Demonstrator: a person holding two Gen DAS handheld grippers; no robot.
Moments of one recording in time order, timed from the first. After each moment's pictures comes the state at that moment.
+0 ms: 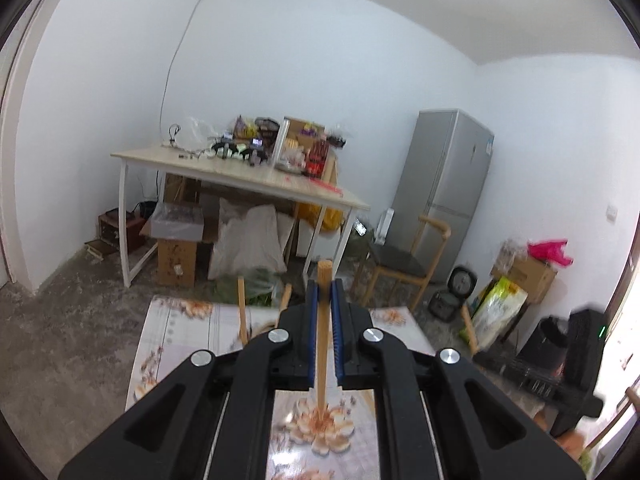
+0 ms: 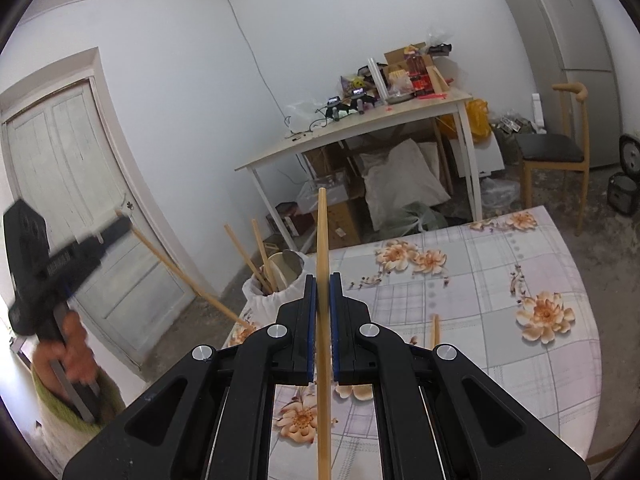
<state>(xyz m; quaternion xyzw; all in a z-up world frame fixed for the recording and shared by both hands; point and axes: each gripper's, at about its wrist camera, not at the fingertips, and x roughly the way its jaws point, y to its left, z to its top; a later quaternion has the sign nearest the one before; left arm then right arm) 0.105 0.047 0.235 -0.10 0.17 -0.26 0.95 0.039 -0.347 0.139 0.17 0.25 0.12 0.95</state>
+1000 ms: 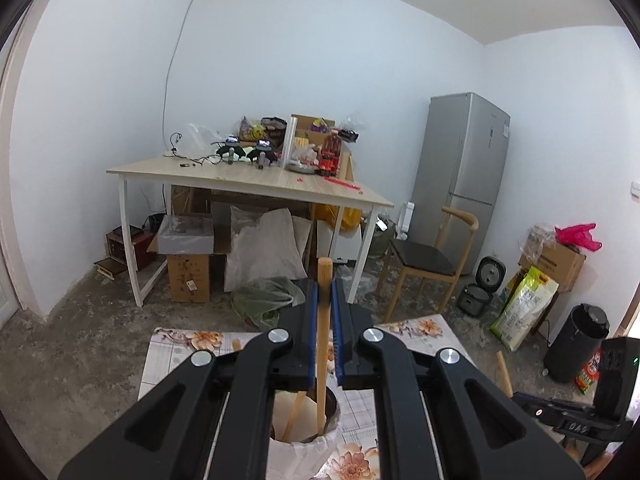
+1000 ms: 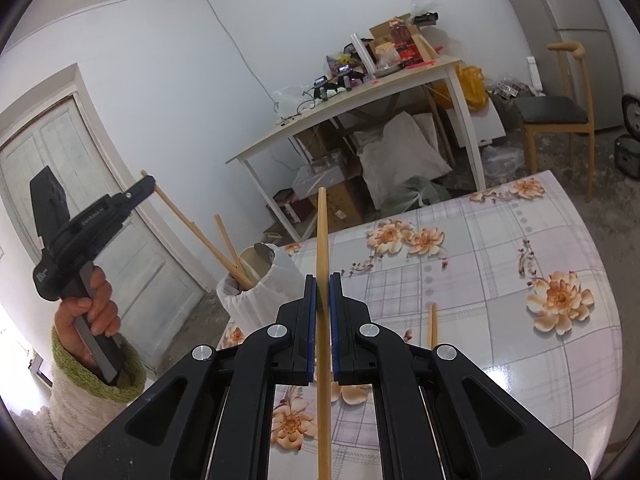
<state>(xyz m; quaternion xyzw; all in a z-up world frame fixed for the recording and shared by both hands) 0.206 -0.004 0.209 -0.04 0.18 -0.23 0.96 0.079 -0.372 0.108 0.21 0.29 0.13 0.93</state>
